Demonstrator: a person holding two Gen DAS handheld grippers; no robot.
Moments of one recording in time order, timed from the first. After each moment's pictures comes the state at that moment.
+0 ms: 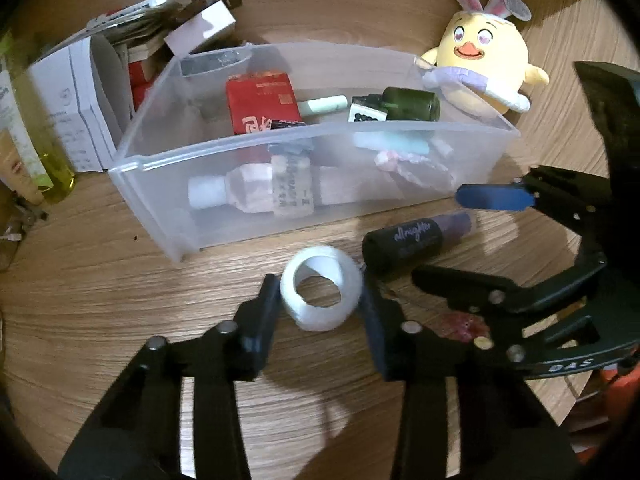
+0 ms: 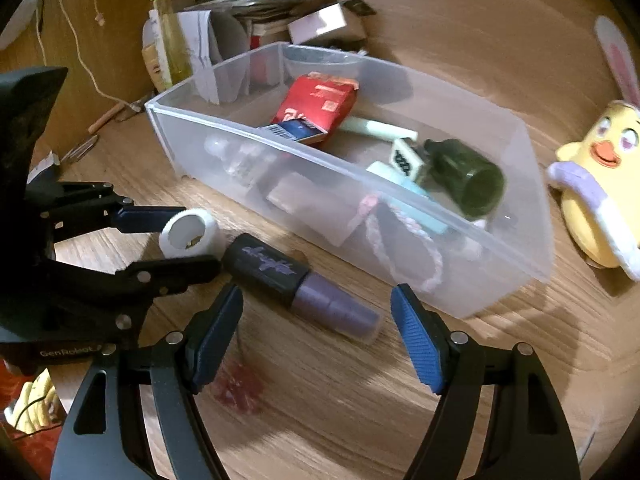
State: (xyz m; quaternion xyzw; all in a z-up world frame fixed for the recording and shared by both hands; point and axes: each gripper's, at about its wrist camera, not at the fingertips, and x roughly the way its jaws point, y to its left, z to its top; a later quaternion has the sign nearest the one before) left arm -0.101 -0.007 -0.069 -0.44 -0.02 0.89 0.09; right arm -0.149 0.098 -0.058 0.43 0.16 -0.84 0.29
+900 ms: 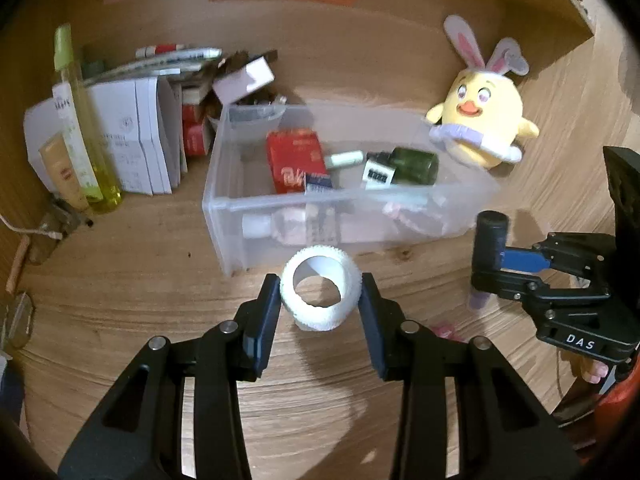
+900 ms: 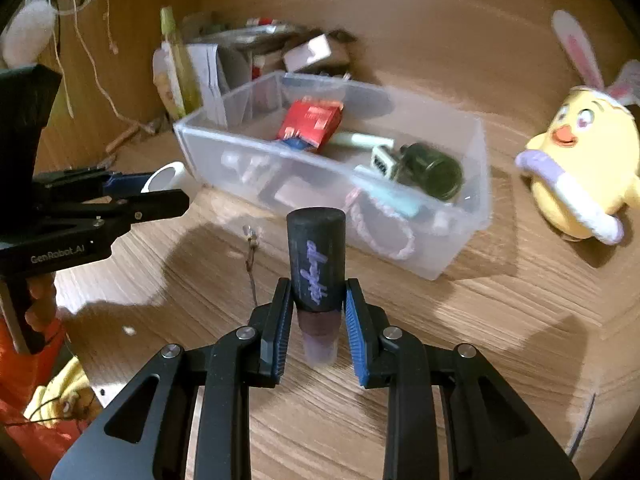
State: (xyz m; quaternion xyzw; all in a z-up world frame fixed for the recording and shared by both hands) left arm -0.070 -0.022 -0.025 -0.38 -0.04 0.92 0.06; right arm -0.107 0.140 -0.024 0.39 0.11 -0.87 0.28
